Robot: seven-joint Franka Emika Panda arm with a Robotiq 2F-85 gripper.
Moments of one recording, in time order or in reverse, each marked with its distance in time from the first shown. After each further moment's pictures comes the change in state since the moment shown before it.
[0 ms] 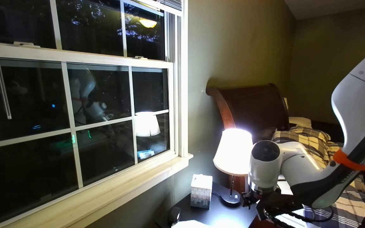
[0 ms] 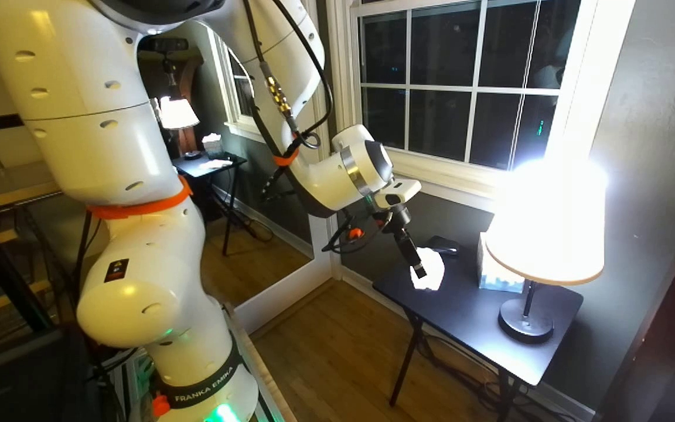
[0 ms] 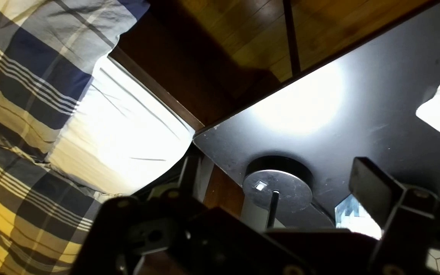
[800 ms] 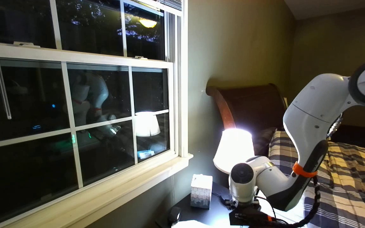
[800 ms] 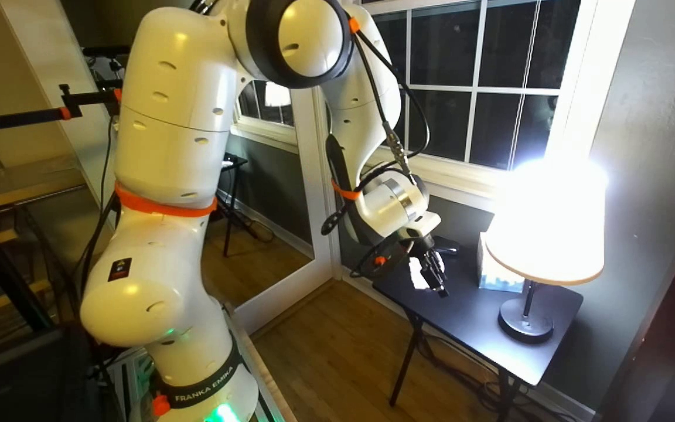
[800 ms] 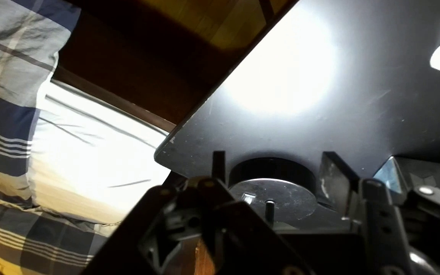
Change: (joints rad) arm 0.030 0.438 -0.058 0.323 -0.382 -0.043 0.554
